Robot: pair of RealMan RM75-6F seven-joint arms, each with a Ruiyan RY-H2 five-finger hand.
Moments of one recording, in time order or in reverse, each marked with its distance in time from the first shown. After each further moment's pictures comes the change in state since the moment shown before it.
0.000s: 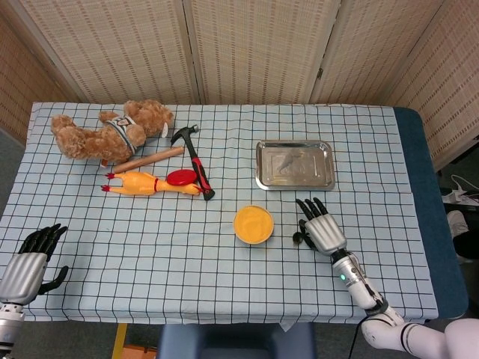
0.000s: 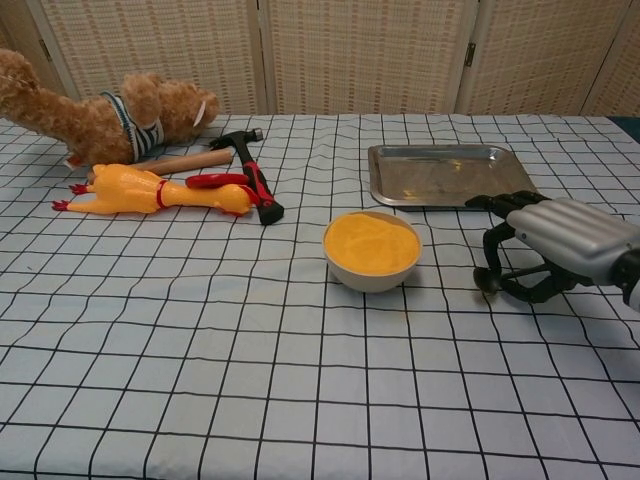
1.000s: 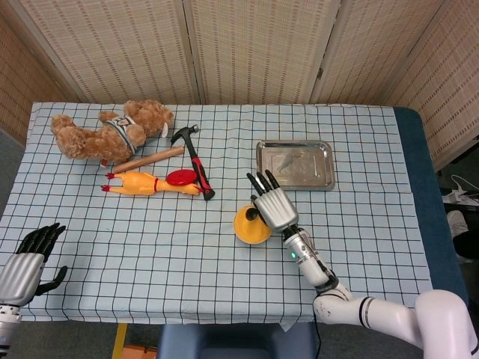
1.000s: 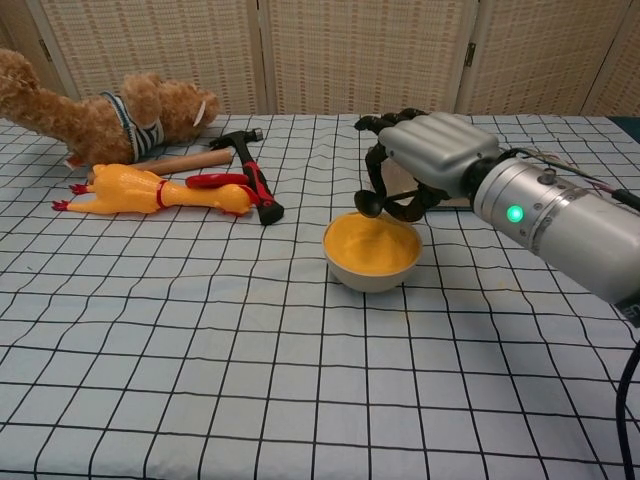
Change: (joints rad) left arm 0.006 0.021 0.005 -0.004 0.035 0.027 -0.057; right arm 0.249 -0.096 0.205 -0.181 0.224 -0.073 -0.438
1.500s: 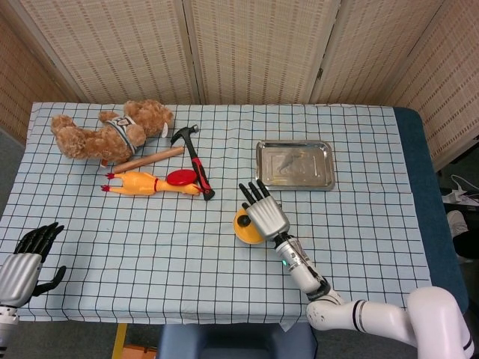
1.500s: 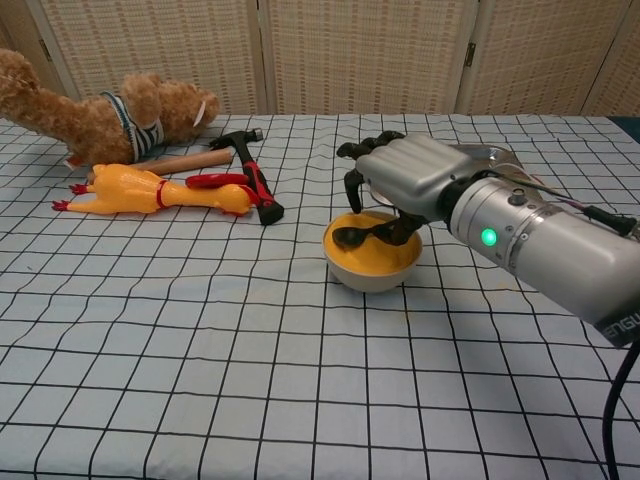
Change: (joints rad) left arm 0.004 0.010 0.003 0.006 0.019 0.017 -0.033; right arm 0.027 0.002 -0.043 -0.083 0.113 0.005 -0.174
